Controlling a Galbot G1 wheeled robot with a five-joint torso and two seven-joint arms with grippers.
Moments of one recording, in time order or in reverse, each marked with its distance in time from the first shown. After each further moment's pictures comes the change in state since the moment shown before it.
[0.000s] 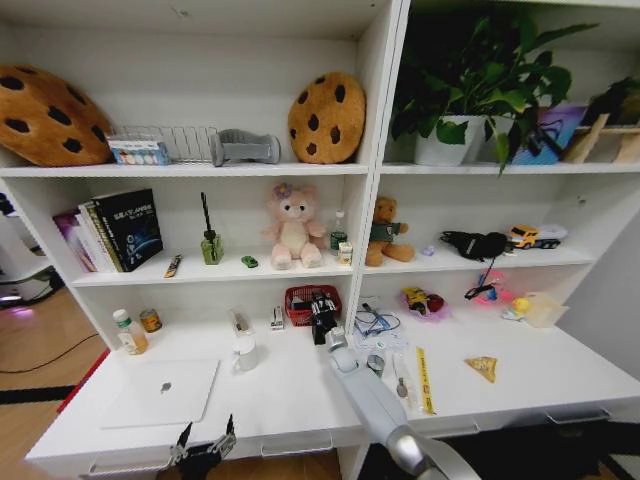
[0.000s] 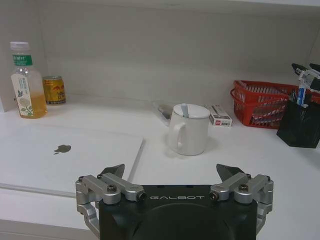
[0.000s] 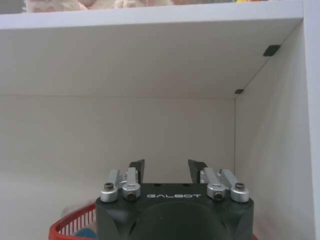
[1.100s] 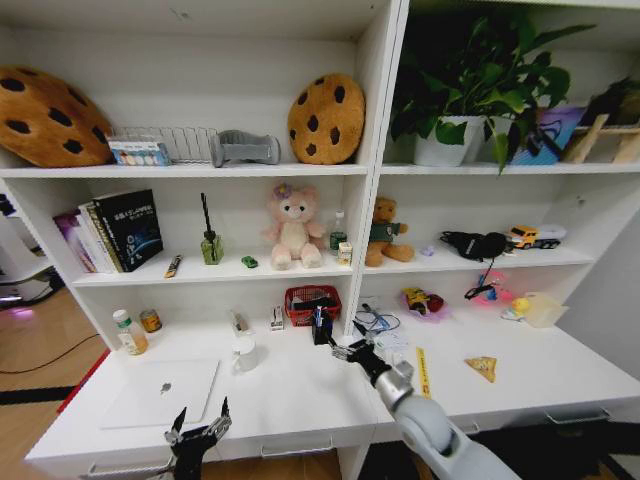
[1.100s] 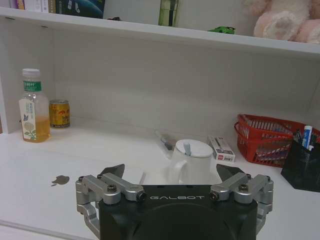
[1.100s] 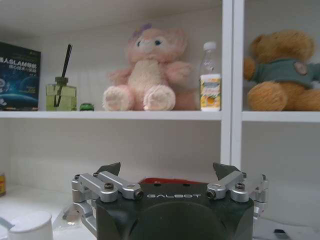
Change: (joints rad) left arm -0.056 0.031 0.016 -0.050 -0.063 -0.003 -0.072; right arm -0.765 -0.589 0.194 1.250 0.338 -0.510 0.007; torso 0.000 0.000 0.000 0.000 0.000
